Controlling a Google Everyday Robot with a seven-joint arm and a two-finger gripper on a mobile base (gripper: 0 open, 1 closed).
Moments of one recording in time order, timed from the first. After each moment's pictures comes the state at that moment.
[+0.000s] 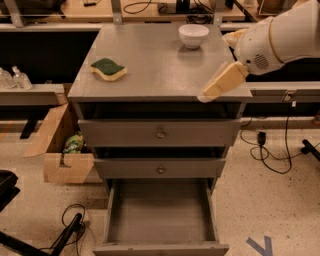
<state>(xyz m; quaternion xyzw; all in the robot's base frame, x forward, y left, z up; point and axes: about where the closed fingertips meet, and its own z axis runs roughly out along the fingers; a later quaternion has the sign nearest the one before) 0.584 -0.138 0.972 -0.53 0.73 0.09 0.42</state>
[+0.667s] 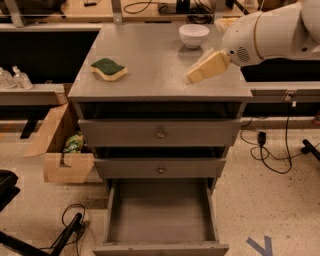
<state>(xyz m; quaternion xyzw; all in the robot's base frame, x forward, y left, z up) 0.627 -0.112 0.994 -0.48 0.70 0.10 0.51</state>
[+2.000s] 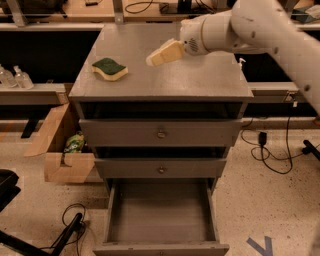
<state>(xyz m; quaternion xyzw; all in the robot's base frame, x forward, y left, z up) 0.747 -0.037 0.964 -0.44 0.70 0.16 0.54</state>
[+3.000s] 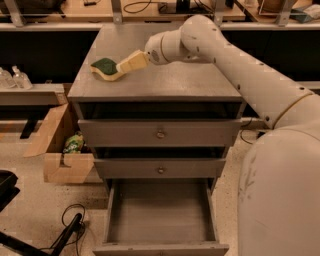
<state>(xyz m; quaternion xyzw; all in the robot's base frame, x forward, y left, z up) 0.815 0.061 0.900 -0.42 0.71 0.21 0.52</state>
